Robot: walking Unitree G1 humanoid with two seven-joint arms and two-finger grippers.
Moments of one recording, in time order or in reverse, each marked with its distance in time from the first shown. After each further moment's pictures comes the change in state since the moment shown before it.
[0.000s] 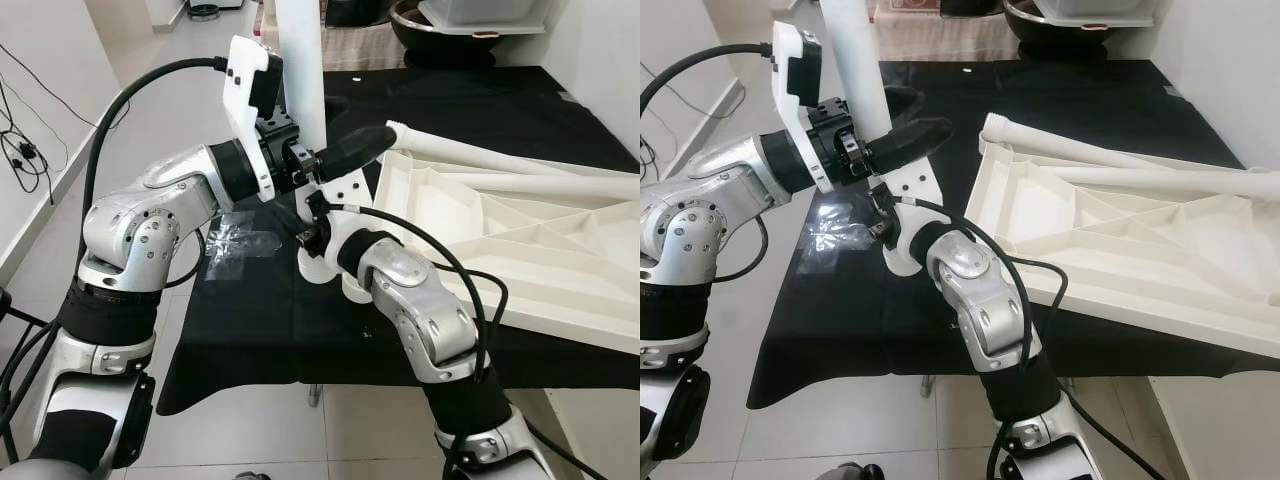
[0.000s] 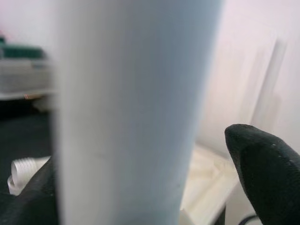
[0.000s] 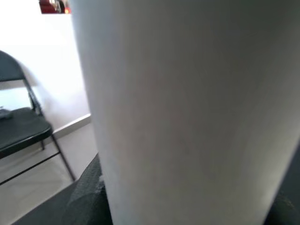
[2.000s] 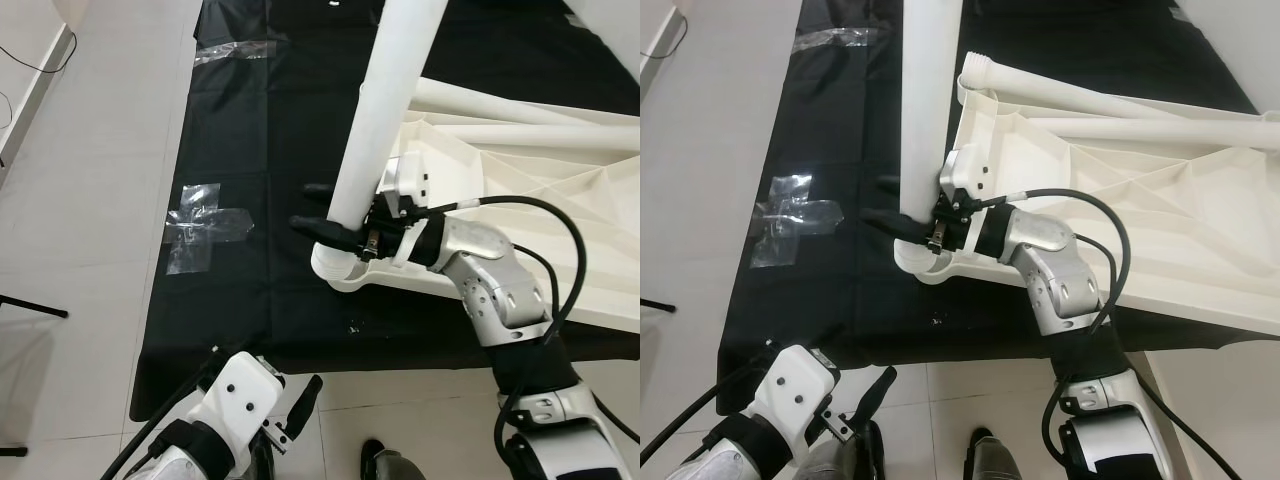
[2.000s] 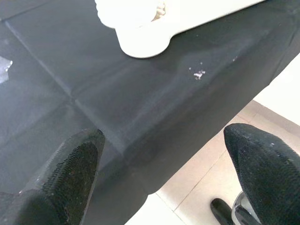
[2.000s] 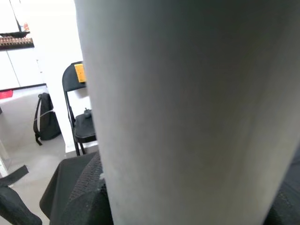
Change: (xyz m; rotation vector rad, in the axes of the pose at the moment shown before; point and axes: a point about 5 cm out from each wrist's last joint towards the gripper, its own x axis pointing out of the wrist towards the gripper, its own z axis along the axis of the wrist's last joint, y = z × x) left arm -0.136 -0.140 -0.144 0.297 0.556 0.531; right arm -0.041 -0.050 0.008 -0.046 -0.198 0.587
